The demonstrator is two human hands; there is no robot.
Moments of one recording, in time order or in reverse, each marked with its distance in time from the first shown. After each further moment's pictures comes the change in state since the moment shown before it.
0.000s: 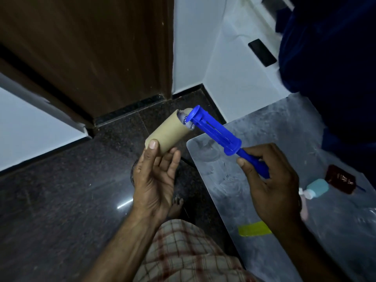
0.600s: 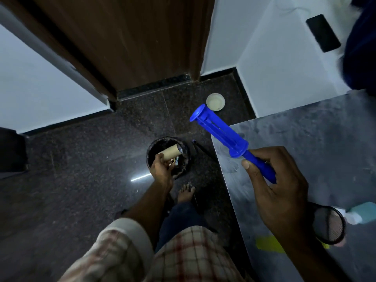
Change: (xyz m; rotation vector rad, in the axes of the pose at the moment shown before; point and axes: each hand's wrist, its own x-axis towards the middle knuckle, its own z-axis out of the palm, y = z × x) left_hand 0.156 -0.100 -0.177 0.116 0.704 -0.120; right_hand 0.005 0.020 0.062 0.033 -0.177 -0.006
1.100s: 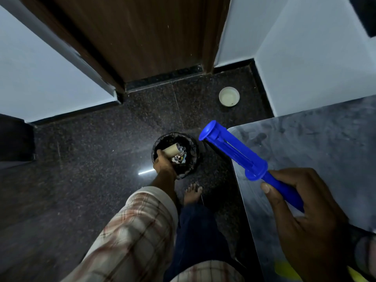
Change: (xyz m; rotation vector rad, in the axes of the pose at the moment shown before) left_hand 0.089 -0.018 0.006 0.071 0.184 -0.026; right_hand -0.016 0.028 0.026 -0.078 0.009 -0.053
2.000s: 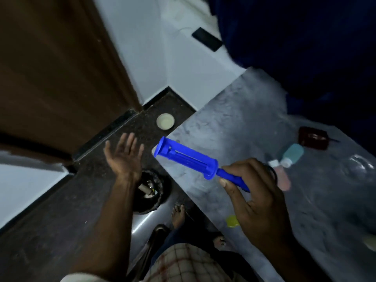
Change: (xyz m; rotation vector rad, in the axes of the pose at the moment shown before) left_hand -0.174 0.067 0.066 0.042 -0.790 0.194; right_hand -0.061 -0.011 -0.103 -0.006 0.225 0.144
